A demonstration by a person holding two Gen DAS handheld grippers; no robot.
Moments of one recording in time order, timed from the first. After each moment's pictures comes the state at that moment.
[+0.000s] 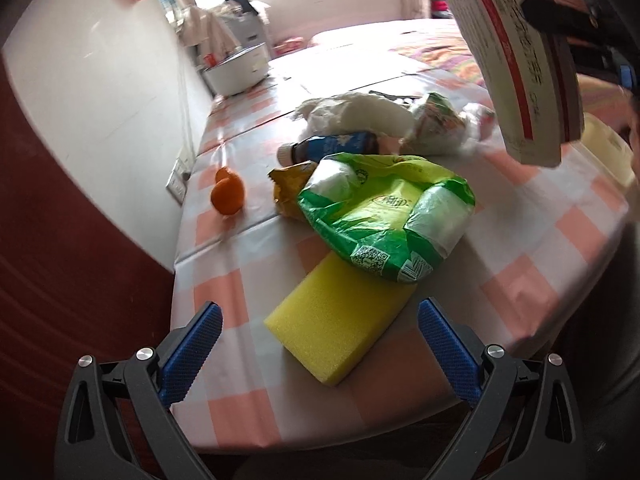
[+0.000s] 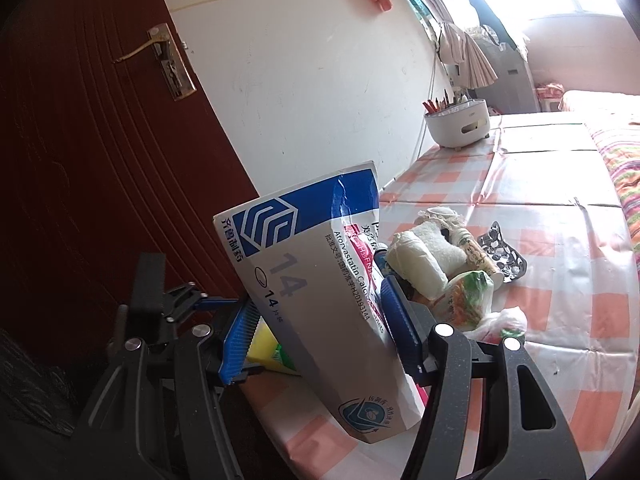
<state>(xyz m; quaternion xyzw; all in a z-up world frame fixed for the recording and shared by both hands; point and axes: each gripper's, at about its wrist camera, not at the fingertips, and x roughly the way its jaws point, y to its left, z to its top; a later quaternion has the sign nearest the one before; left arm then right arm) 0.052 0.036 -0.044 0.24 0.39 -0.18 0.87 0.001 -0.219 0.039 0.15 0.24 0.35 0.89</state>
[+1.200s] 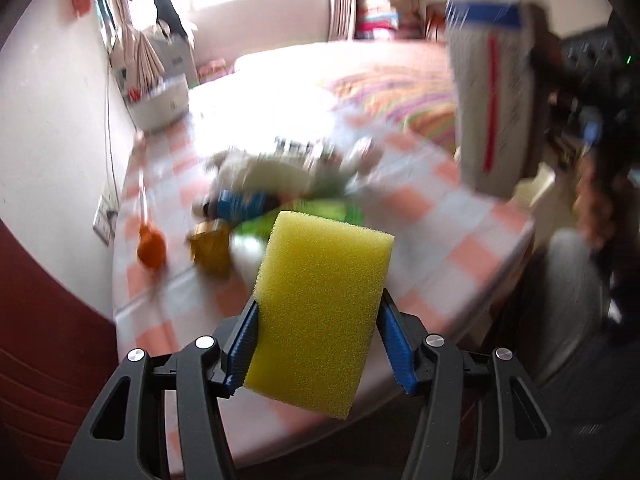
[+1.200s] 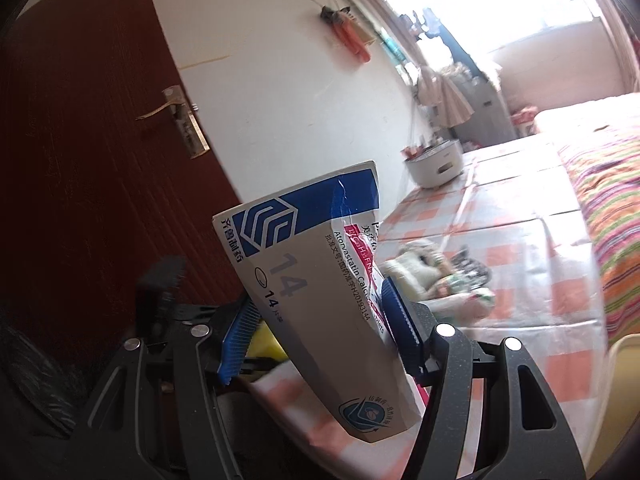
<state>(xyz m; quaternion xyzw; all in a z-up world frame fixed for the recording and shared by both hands) 0.031 0.013 0.005 0.18 0.37 -0.33 0.85 -0.064 -0.275 0.054 0.20 0.17 0.30 0.92</state>
